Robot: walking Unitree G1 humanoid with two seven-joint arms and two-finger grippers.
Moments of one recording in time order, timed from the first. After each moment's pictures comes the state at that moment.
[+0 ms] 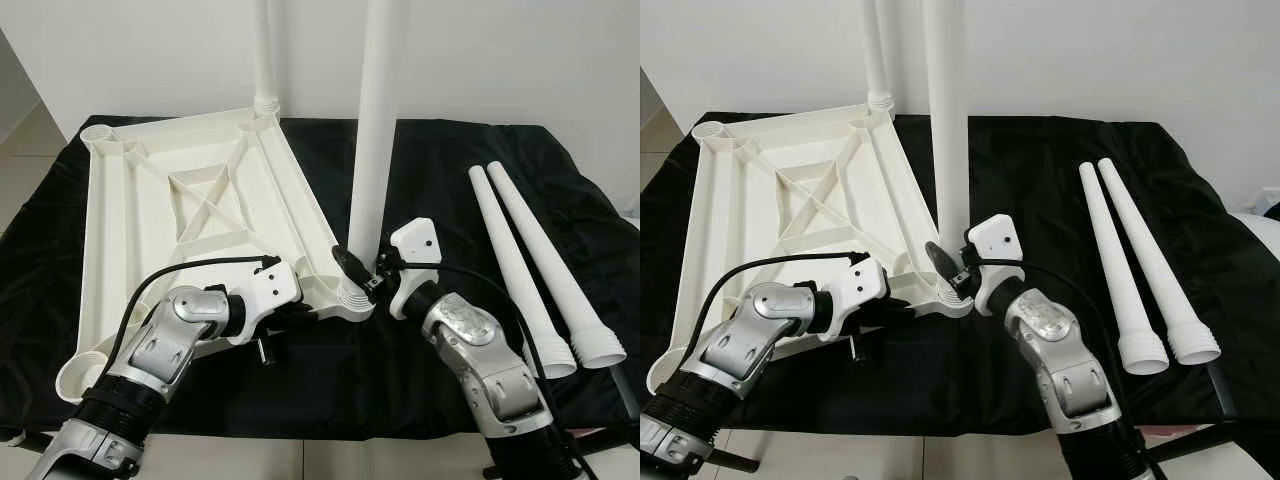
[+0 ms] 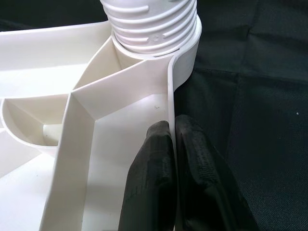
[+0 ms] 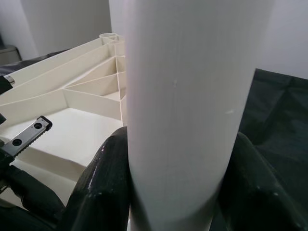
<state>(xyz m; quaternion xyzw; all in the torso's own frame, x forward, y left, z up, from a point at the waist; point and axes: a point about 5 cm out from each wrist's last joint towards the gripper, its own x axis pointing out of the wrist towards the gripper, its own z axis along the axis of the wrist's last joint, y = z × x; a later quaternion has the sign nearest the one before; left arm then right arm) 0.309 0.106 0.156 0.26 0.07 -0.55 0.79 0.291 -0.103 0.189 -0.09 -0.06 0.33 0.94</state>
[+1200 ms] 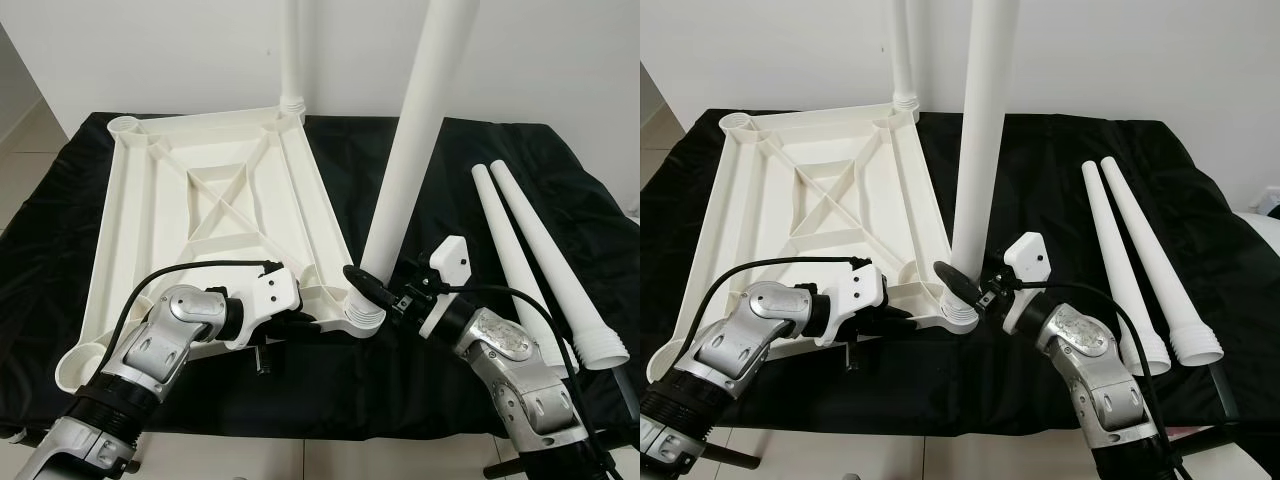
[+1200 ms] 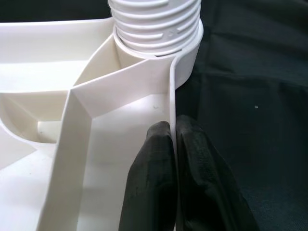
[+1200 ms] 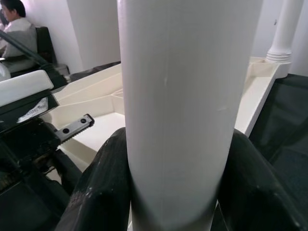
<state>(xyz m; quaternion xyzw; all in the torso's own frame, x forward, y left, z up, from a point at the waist) 0.302 0.107 0.159 0.26 0.07 -0.60 0.76 0.270 -0.126 0.185 -0.05 -0.09 0.41 0.91</state>
